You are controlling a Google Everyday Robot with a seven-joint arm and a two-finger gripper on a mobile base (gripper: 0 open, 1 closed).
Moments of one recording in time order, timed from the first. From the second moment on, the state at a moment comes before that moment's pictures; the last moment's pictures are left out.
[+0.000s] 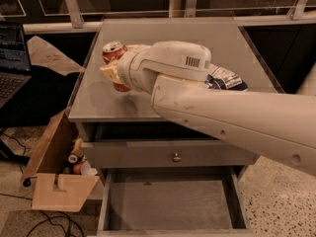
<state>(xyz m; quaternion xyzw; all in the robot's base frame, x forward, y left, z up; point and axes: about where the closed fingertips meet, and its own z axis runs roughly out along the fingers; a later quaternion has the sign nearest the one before) 0.613 0.077 0.930 -0.34 0.74 0.07 0.58</state>
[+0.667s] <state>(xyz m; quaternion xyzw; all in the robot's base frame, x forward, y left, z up) 0.613 0.077 0.930 -0.34 0.74 0.07 0.58</state>
